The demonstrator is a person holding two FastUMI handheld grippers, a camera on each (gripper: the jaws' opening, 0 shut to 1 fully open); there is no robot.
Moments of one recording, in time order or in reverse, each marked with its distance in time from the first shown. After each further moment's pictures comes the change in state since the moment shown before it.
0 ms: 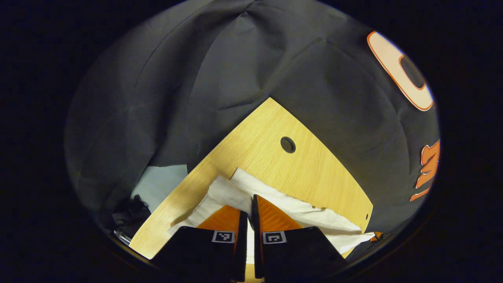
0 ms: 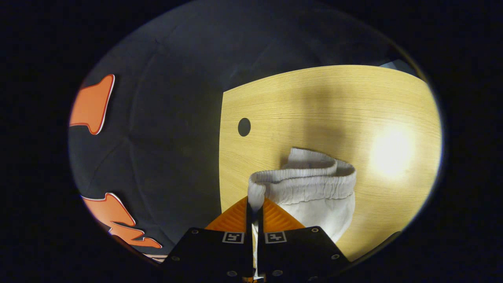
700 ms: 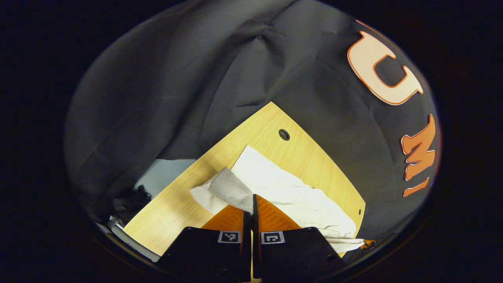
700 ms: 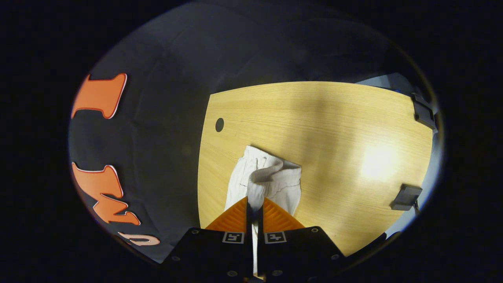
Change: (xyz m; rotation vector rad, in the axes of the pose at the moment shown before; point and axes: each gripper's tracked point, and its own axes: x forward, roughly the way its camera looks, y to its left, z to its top) left arm -0.122 0.024 -0.069 -0.034 -0.033 -0.025; right arm -0.112 -0.097 -0.002 -0.105 0.010 -0.107
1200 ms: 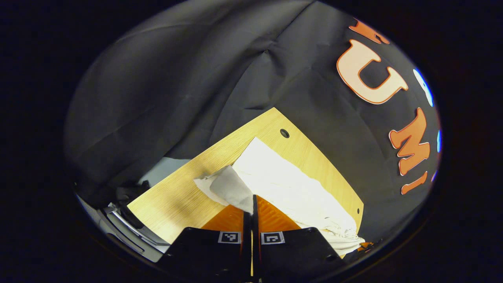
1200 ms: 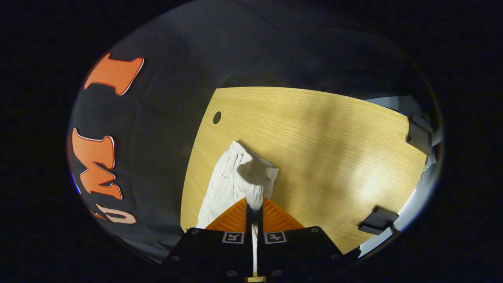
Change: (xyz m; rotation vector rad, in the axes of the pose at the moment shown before) left arm -0.079 0.022 -0.060 -0.049 -0.117 -0.009; right arm -0.024 -0.052 -0.003 -0.172 -0.010 0.023
